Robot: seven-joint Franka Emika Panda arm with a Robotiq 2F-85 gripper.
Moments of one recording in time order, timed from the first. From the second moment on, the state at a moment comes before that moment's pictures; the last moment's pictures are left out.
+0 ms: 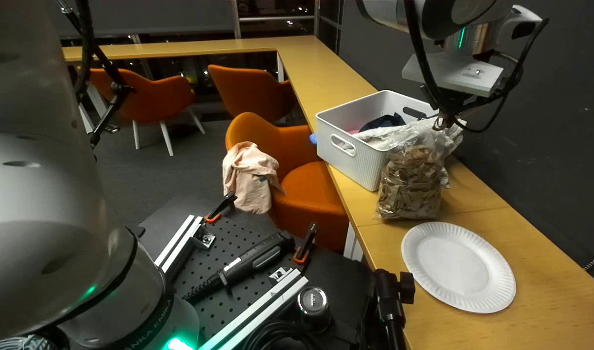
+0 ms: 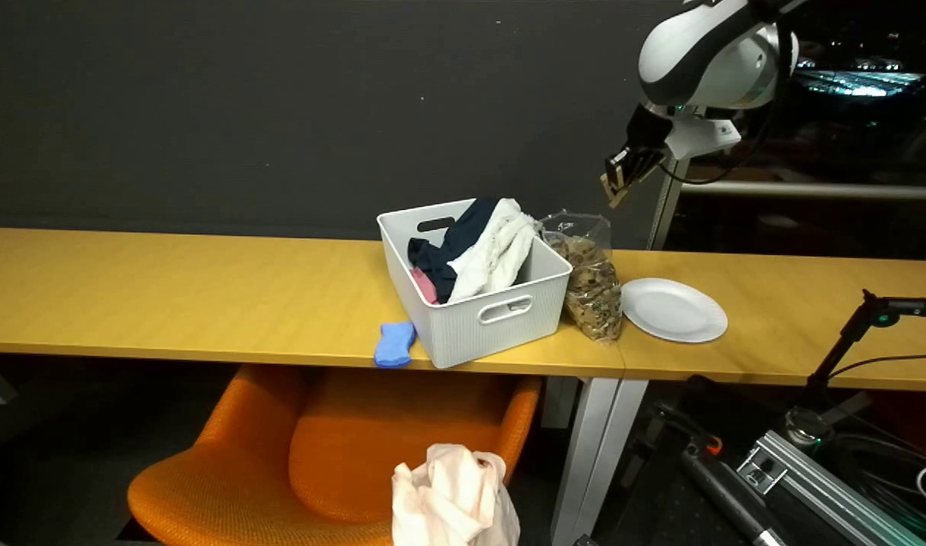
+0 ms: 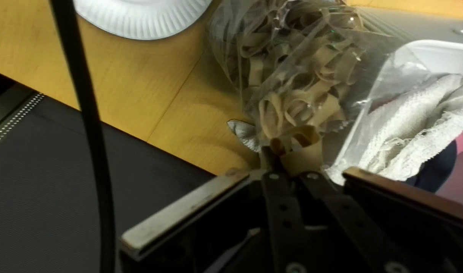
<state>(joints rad) -0.37 0.19 -0.15 -2.05 0.12 2.56 -0.33</state>
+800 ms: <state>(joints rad) -0.37 0.21 -0.34 -2.22 -0.23 2.54 -0.17</state>
